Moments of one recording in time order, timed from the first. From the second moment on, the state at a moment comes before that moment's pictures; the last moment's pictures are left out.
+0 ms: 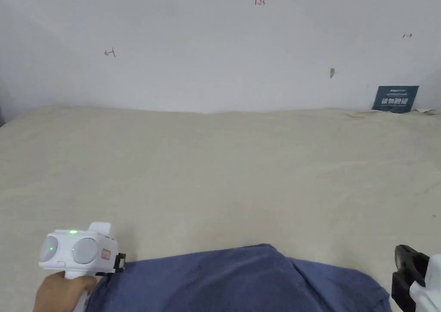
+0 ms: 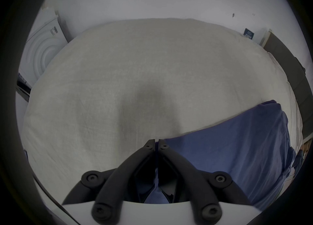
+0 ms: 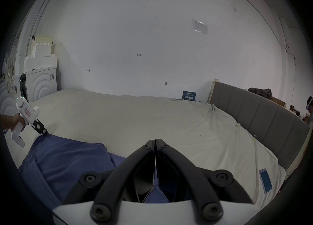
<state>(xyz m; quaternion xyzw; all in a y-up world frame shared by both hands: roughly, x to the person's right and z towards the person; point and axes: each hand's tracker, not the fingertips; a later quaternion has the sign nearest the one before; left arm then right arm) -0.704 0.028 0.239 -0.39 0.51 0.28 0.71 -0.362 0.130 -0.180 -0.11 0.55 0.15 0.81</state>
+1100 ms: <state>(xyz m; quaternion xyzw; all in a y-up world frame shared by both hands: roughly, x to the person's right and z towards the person) -0.647 0.090 0.253 -0.34 0.48 0.23 0.77 -0.575 -0.018 -0.297 -0.40 0.53 0.31 0.68</state>
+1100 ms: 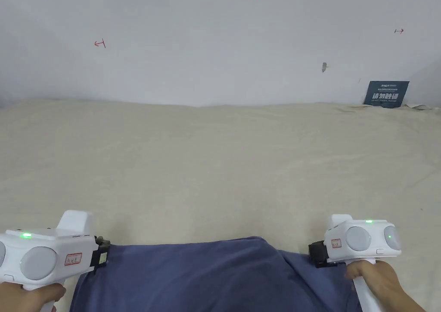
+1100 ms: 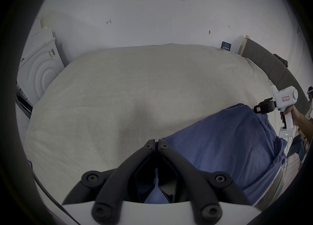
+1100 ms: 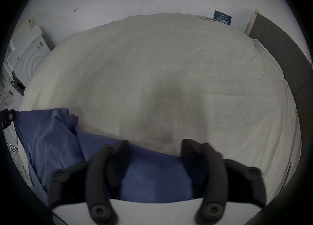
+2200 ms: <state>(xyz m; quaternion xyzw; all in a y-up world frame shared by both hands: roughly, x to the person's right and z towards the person) -0.575 0.127 0.308 -0.31 0.51 0.24 0.77 -0.309 0.135 -0.234 -0.34 0.62 0.12 0.70</state>
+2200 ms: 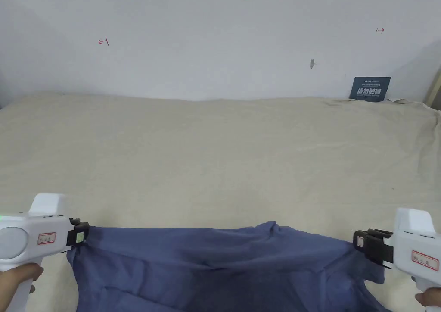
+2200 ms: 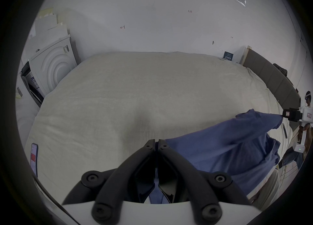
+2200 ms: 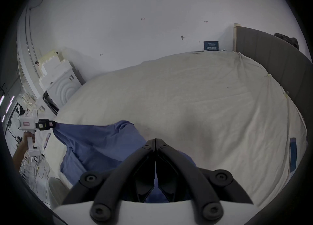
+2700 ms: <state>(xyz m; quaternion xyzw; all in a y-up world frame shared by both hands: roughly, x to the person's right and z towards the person) -0.482 0.100 0.339 -0.34 0.49 0.25 0.76 -0.173 0.104 -0.215 -0.38 0.57 0.08 0.72</state>
